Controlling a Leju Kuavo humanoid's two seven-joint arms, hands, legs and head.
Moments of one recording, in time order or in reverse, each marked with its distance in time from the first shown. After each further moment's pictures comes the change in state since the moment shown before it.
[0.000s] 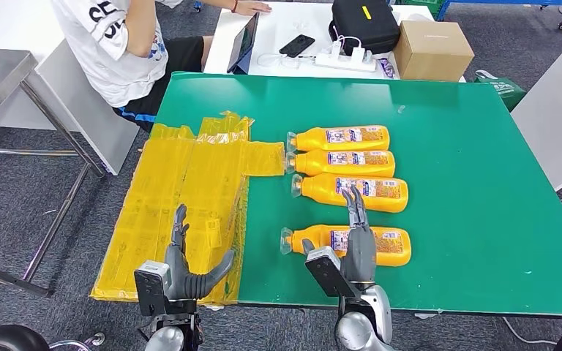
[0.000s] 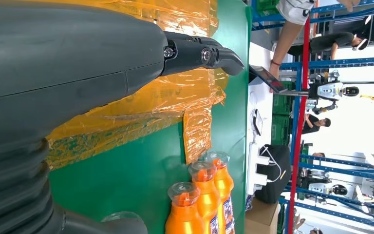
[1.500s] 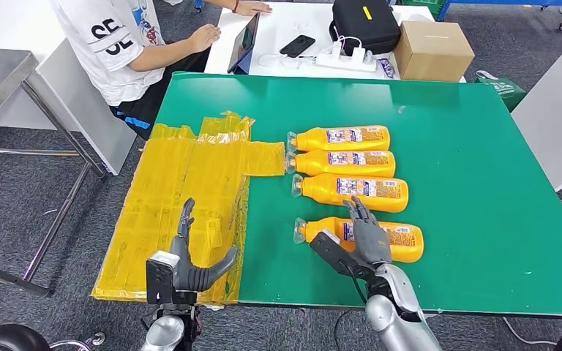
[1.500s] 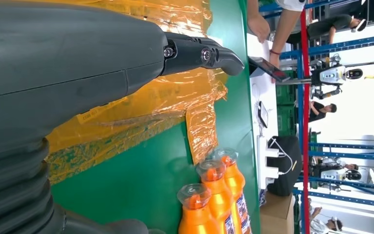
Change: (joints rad) left arm -0.072 0.002 0.047 0.096 -0.079 -0.062 -0.007; right arm -0.118 -0.177 0.024 0.080 0.209 0.335 0.365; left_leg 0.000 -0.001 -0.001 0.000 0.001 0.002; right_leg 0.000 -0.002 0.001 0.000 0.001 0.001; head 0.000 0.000
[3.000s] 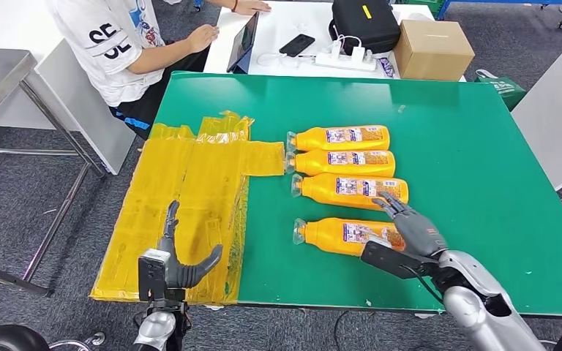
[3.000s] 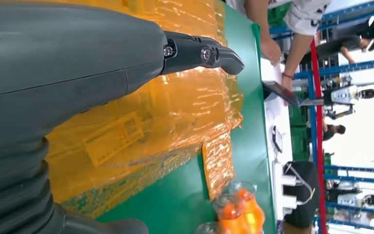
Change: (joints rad) left arm -0.052 0.011 0.101 0.120 -0.018 0.019 -0.064; right arm 0.026 -0.456 0.066 -0.348 -0.251 0.361 -0.020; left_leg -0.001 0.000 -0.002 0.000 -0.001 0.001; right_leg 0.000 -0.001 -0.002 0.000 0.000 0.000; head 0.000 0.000
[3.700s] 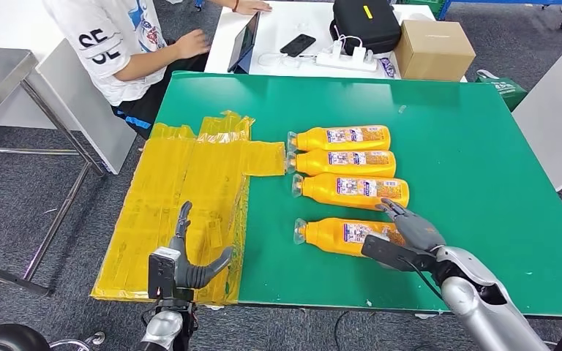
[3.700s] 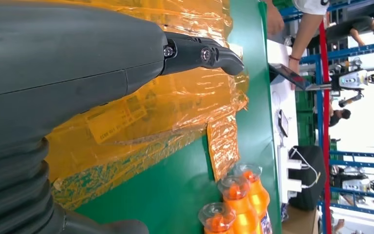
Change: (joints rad) left arm -0.019 -0.014 -0.021 0.044 0.005 -0.034 0.014; right arm -0.089 0.022 0.027 0.193 -0.005 0.053 0.017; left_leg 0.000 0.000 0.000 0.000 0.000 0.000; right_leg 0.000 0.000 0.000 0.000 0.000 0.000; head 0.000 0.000
